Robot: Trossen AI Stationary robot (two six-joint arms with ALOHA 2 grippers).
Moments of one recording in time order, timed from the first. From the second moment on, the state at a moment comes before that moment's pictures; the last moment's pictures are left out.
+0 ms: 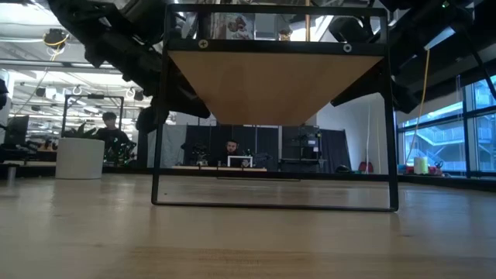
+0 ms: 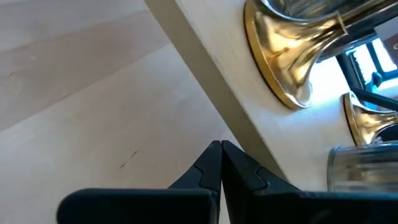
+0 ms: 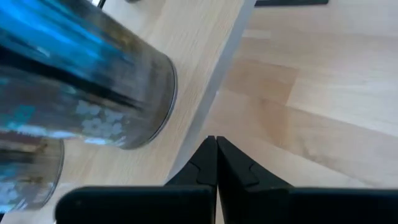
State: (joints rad) left arm 0.18 1.30 0.56 0.19 0.10 -0.90; right arm 0.09 1.16 0.69 -0.29 0.39 1.19
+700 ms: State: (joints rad) left arm 0.09 1.27 0.56 0.15 0.00 -0.96; right arm -0.02 1.17 0.69 -0.21 0.39 1.10
